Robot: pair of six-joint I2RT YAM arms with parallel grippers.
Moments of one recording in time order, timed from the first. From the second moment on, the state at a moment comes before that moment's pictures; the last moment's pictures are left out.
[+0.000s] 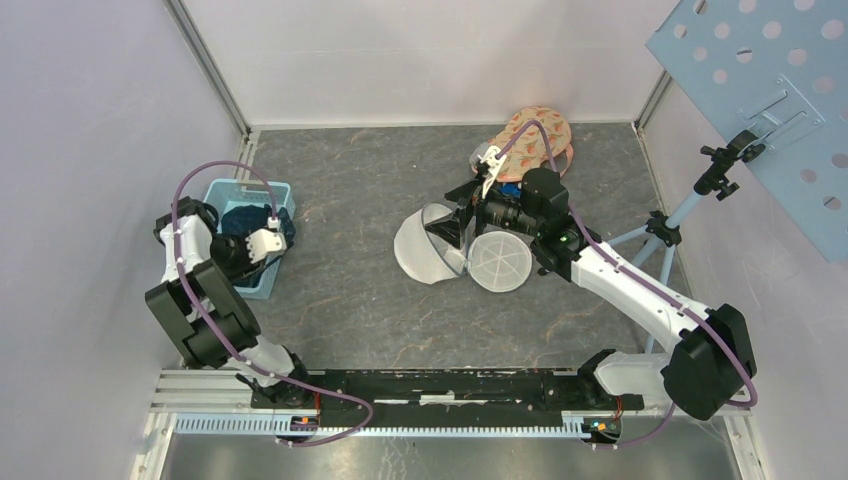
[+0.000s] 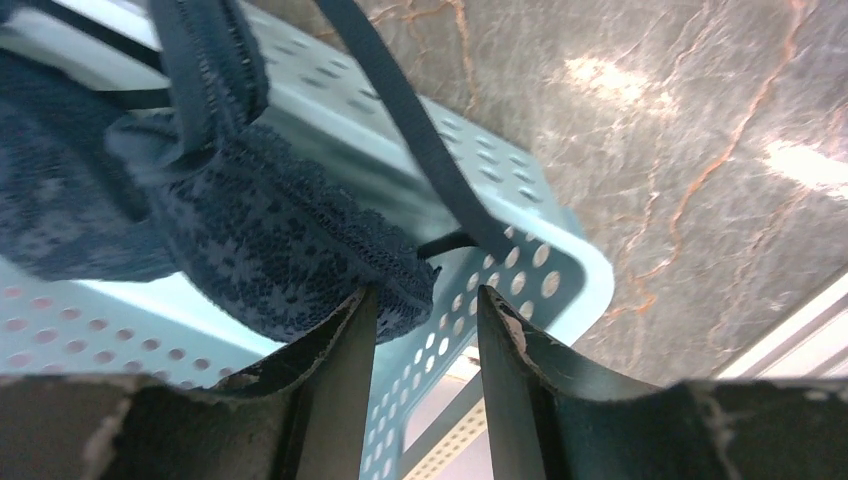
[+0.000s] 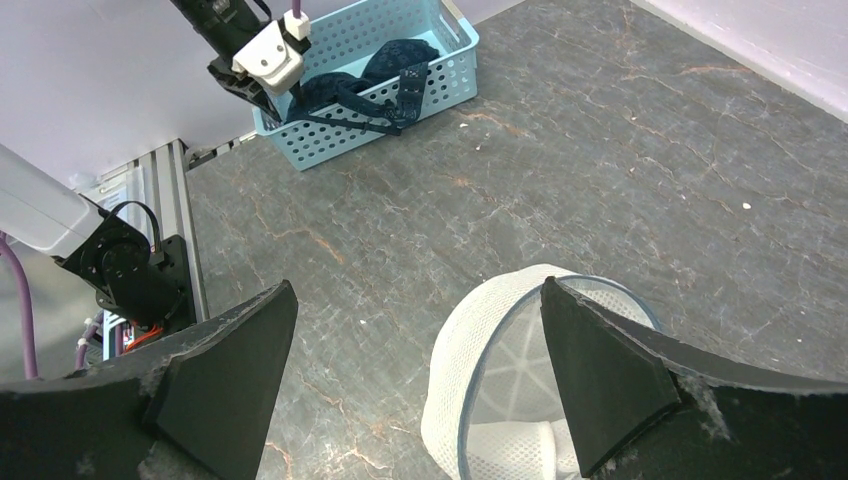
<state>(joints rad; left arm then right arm) 0.58 1.52 1.12 -1.08 0.29 1.80 0.61 1.27 0.95 0.21 -0.54 0.14</state>
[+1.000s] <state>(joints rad) 0.59 1.59 1.42 -1.17 0.37 1.40 0.61 1.28 0.98 0.20 -0.54 0.14</state>
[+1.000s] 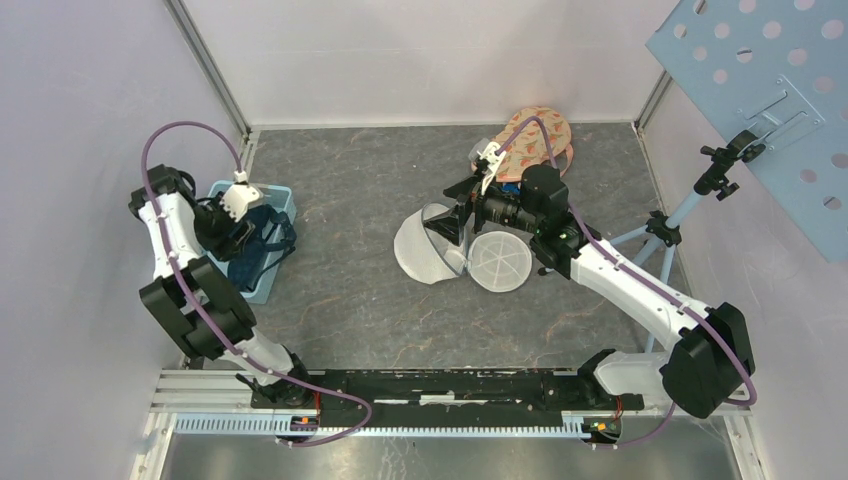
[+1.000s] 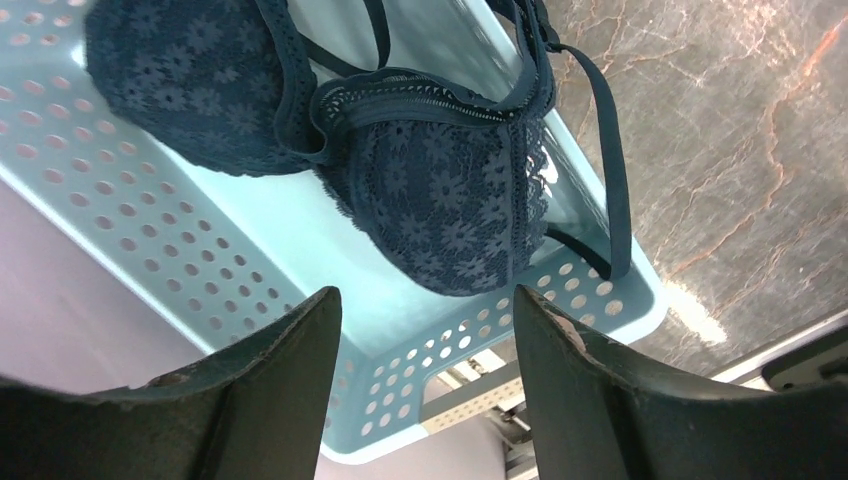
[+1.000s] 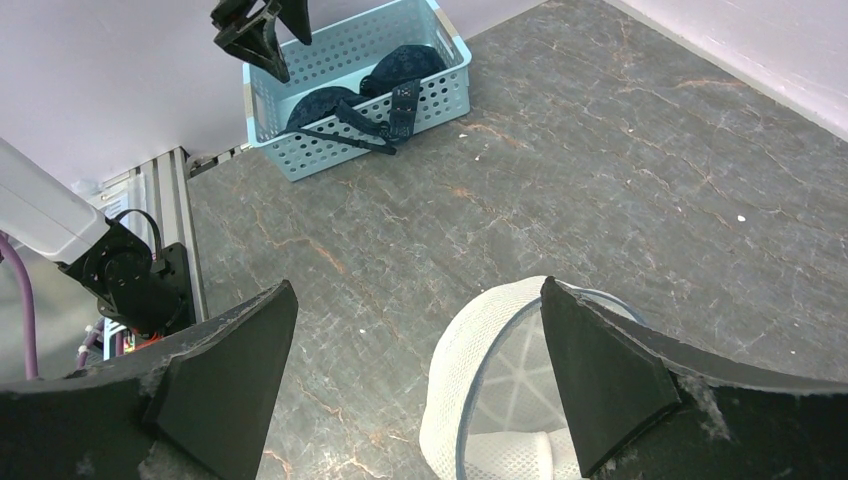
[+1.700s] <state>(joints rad) 0.53 1.73 1.18 -0.78 0.10 1.23 0.61 1.29 0.99 0.20 -0.54 0.14</state>
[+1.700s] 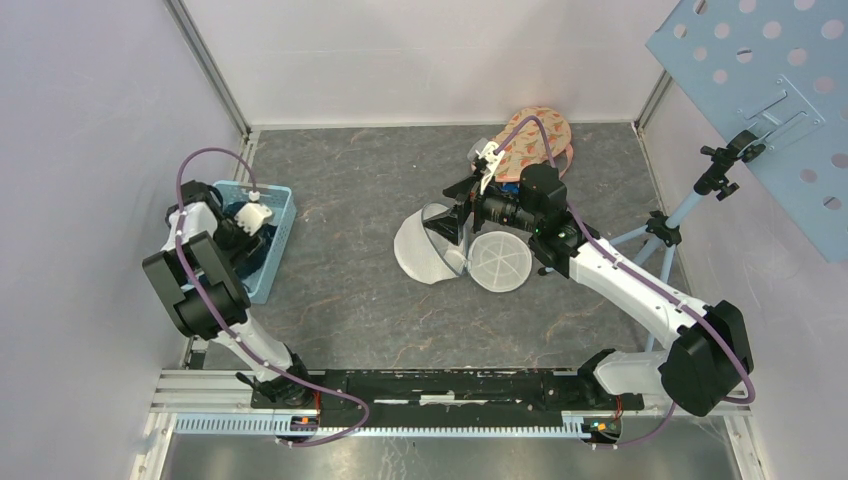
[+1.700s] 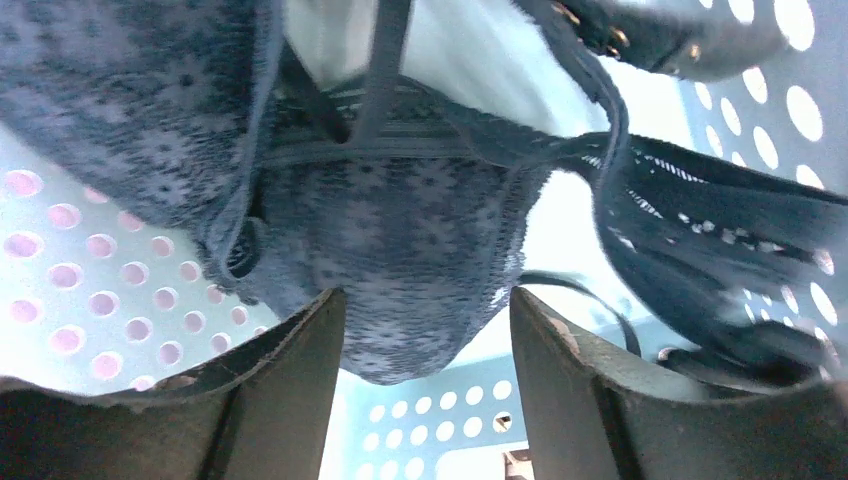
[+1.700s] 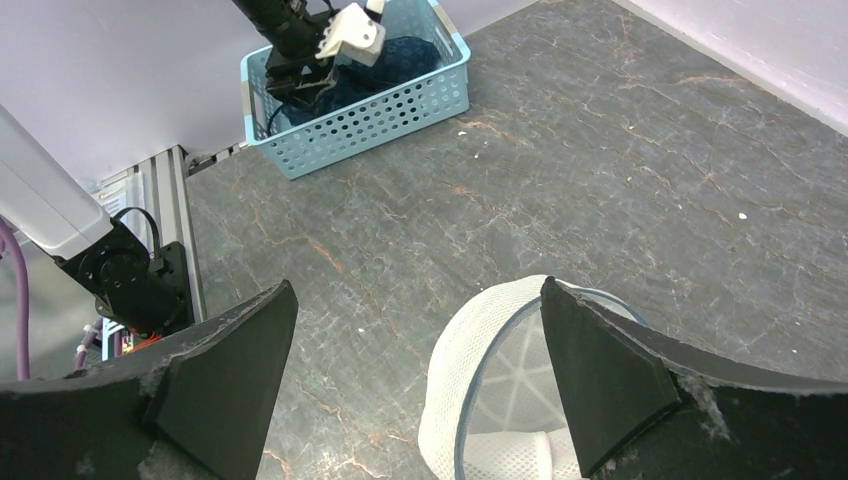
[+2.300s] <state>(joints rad) 0.54 1.61 1.54 -1.08 0.32 1.14 0.60 1.29 1.02 0.13 -0.54 0.07</state>
